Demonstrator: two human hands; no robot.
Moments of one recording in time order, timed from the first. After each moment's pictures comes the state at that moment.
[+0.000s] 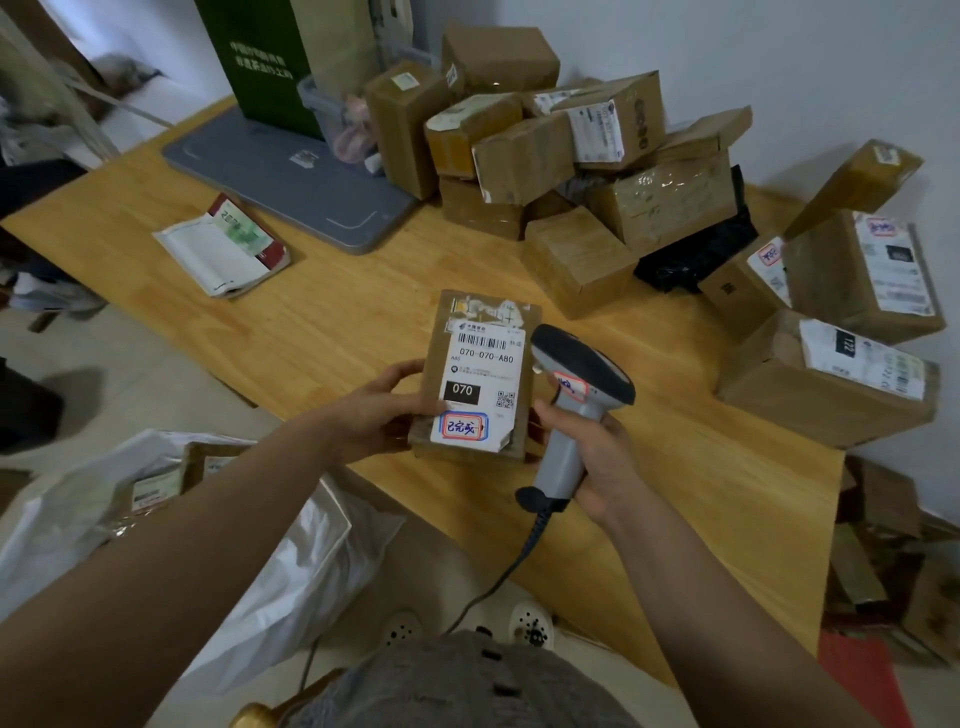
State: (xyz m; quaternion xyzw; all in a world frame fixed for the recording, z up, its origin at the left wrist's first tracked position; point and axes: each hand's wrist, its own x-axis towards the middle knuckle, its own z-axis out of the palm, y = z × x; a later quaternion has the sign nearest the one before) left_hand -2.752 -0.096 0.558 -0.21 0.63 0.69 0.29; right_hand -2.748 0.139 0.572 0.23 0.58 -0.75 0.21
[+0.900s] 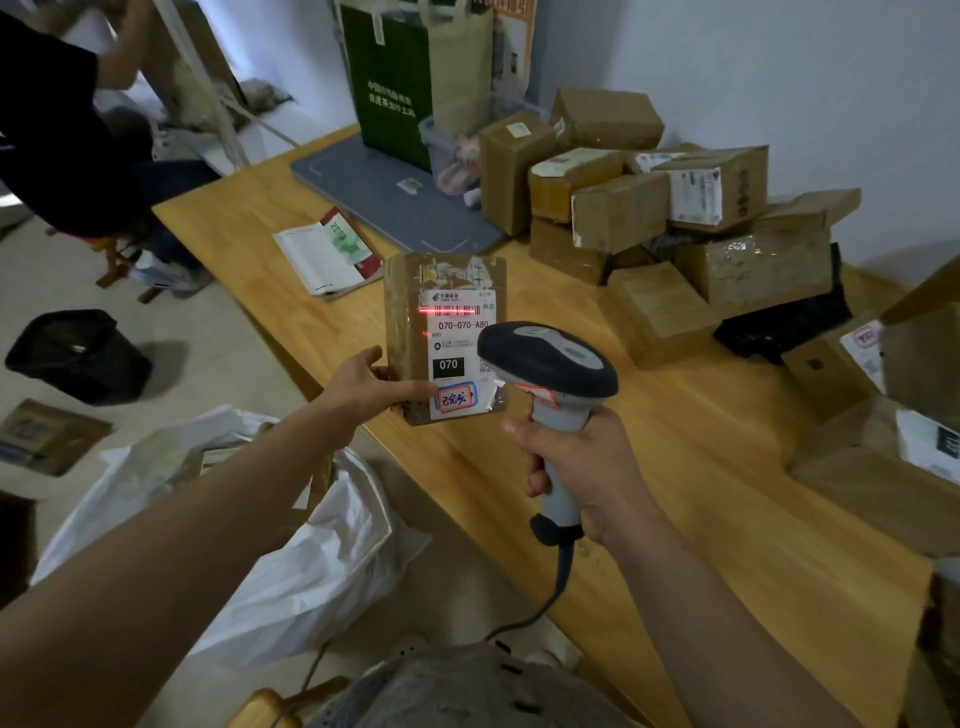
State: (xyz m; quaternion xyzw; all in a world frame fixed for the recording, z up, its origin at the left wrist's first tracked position) left_hand -2.729 -0.163 0.585 -0.34 0.72 0.61 0.06; right_hand -2.729 0.072 0.635 -0.02 0.71 -0.67 0.24
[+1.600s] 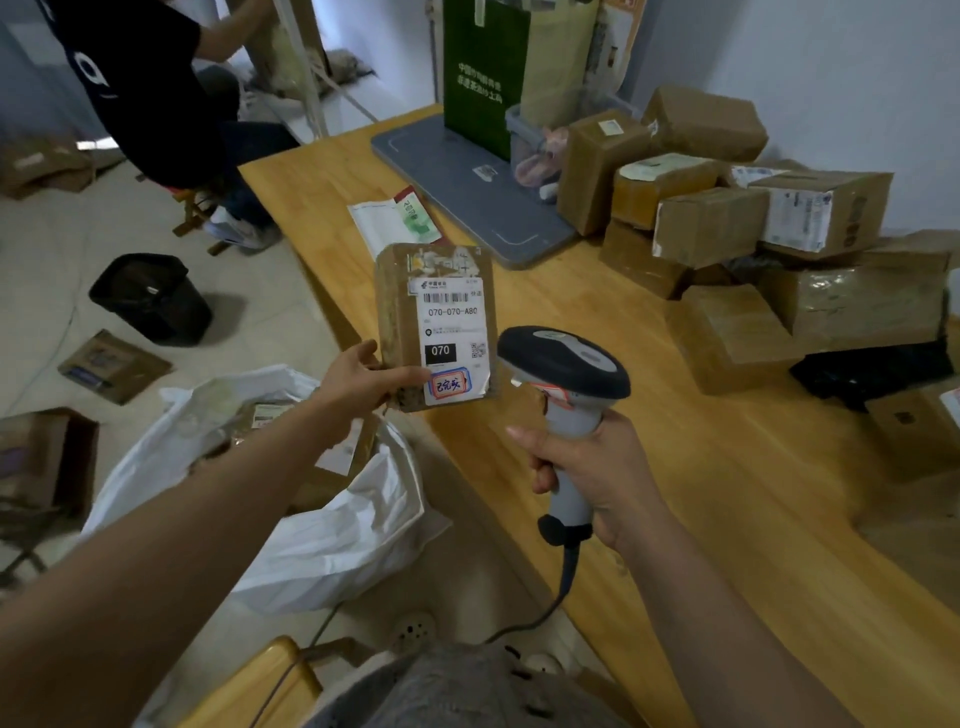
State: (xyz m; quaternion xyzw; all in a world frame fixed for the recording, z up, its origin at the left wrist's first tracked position) left_hand -2.683 -0.209 0.578 -0.42 0.66 0.62 -0.01; right_hand -2.727 0.034 0.627 -0.06 0.71 -0.64 0.30
